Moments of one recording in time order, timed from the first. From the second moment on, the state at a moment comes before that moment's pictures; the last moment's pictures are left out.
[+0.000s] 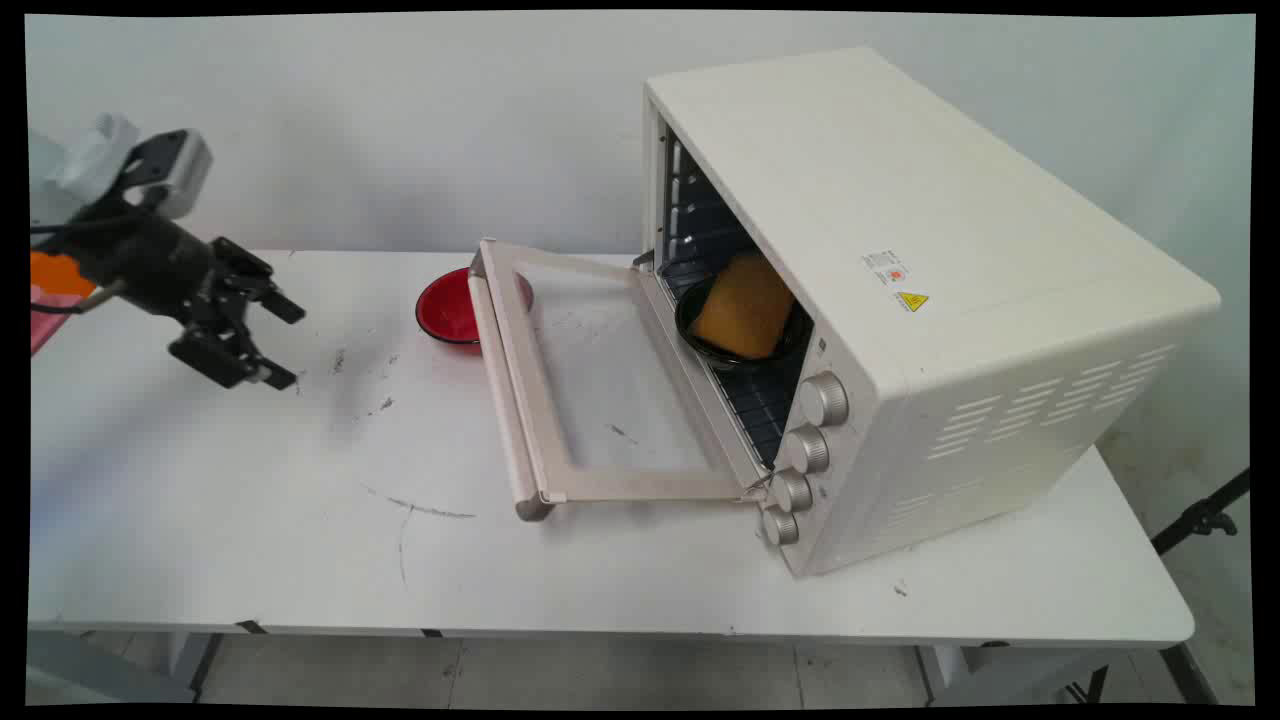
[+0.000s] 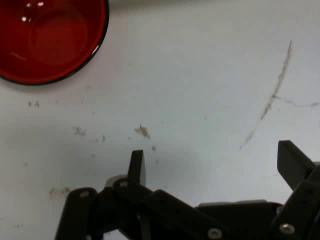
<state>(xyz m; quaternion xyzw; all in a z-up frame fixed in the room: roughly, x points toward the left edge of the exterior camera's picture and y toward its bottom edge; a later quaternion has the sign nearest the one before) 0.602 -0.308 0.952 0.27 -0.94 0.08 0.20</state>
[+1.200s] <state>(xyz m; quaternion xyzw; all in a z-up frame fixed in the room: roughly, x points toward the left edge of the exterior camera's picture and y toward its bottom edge) 0.484 -0.369 0.855 0.28 -0.93 0.11 0.23</state>
